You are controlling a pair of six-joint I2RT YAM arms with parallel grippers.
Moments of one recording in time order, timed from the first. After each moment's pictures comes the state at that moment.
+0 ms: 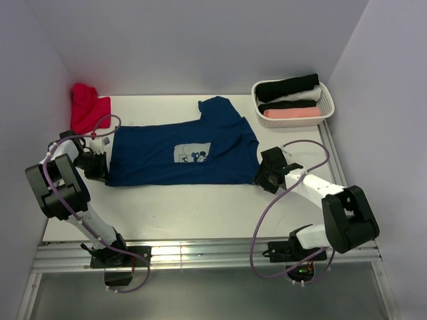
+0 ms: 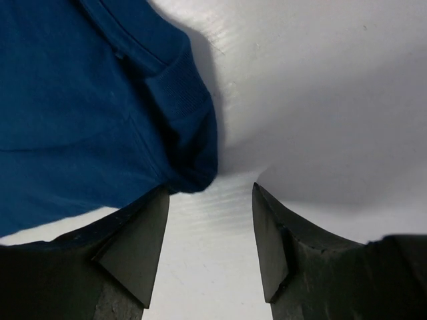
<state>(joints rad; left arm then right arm) 0.45 1.76 1.15 -0.84 0.38 0.48 0.34 1.34 0.62 -0.38 0.12 0.86</state>
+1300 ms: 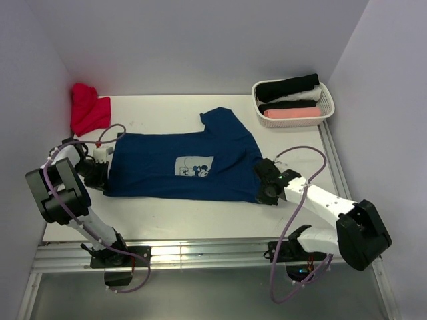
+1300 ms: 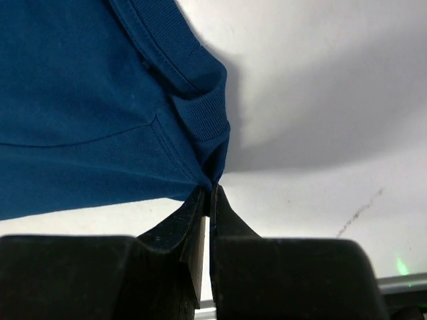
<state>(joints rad) 0.45 1.72 1.07 -0.87 0.31 0.59 0.54 1.21 0.63 -0.68 0.22 0.92</state>
